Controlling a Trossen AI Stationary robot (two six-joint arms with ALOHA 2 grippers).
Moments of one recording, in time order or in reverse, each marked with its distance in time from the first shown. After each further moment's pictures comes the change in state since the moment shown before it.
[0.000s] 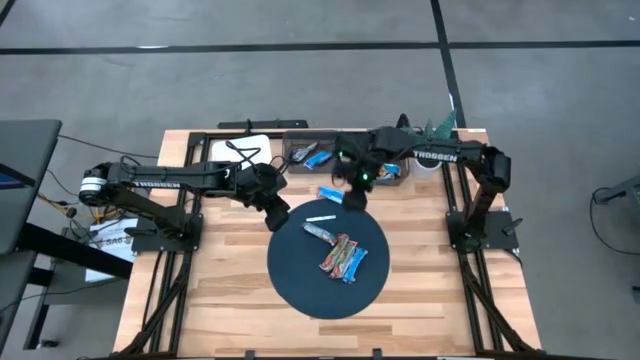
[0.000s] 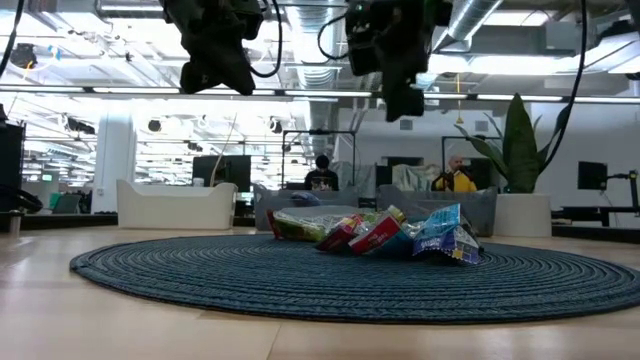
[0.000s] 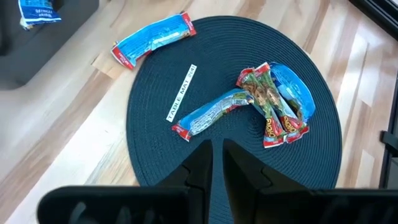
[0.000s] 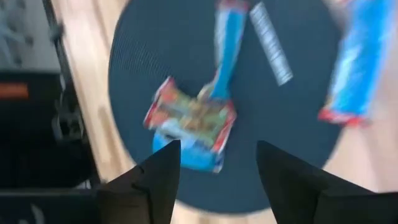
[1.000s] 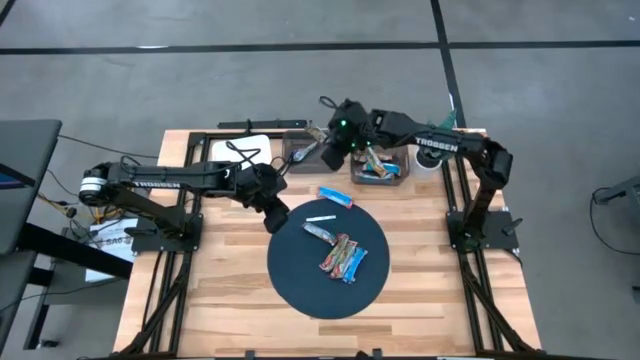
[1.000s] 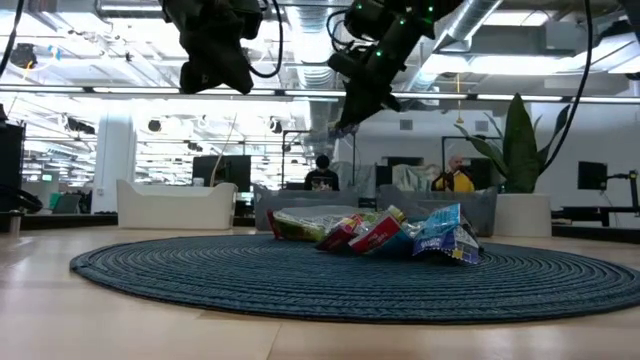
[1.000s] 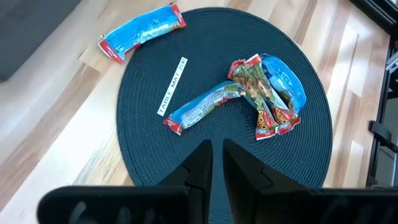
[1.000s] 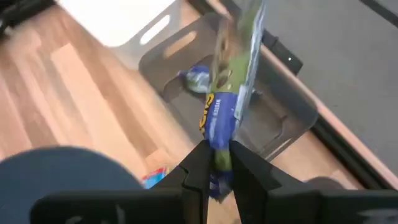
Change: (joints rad) left arm 0.000 0.000 0.000 -0.005 0.042 0.009; right arm -0.139 0.003 0.000 0.435 0.563 0.074
